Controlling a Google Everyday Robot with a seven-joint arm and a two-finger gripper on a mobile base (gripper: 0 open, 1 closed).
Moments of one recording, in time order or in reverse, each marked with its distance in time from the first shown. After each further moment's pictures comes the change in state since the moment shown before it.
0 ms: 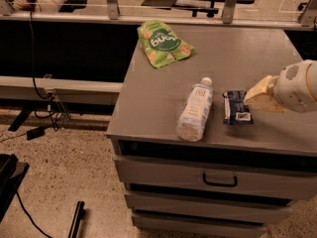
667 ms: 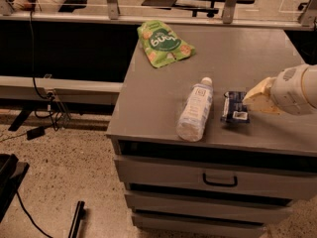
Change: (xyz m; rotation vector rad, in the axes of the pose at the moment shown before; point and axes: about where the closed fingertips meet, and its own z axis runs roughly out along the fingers) arm 0.006 0.008 0.013 0.003 0.036 0.116
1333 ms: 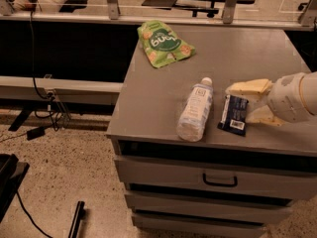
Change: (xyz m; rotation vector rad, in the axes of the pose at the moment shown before) arm -0.021 0.012 0.014 0.019 -0.111 0.132
